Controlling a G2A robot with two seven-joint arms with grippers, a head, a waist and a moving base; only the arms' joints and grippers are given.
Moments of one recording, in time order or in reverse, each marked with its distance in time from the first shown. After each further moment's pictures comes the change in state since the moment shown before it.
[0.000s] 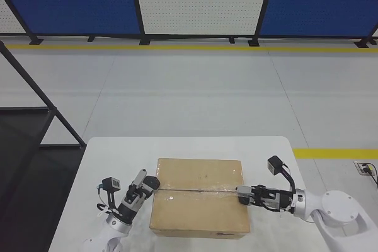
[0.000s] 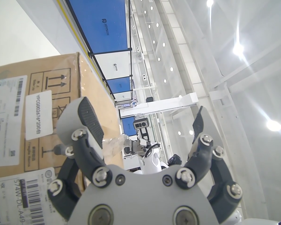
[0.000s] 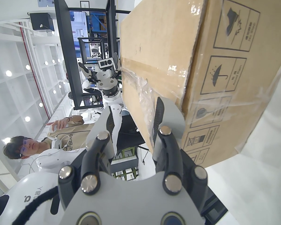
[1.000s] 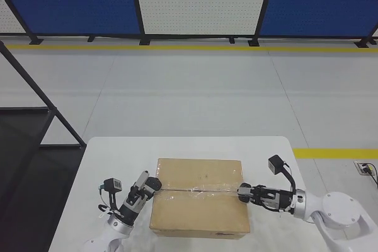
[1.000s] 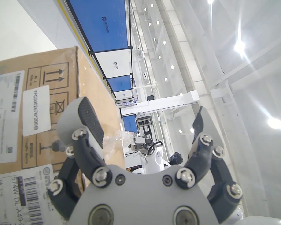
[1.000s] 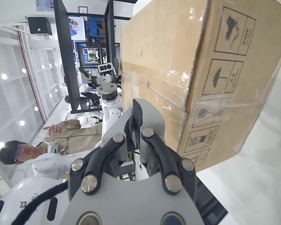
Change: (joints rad) left arm 0.004 0.009 0.019 -0.002 0.009 -0.010 0.011; right arm -0.016 0.005 0.006 -0.054 -0.017 0.017 -0.040
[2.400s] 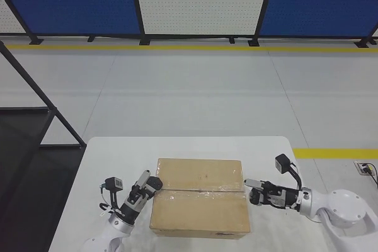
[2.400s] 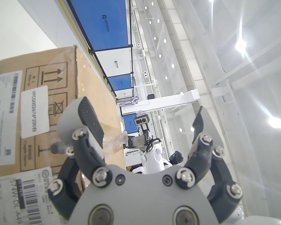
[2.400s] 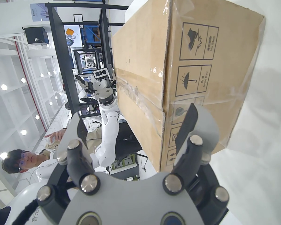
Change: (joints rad) left arm -0.014 0.011 0.018 0.008 -0.006 0.005 0.005; right arm -0.001 0.013 0.045 0.057 0.004 0.030 0.009
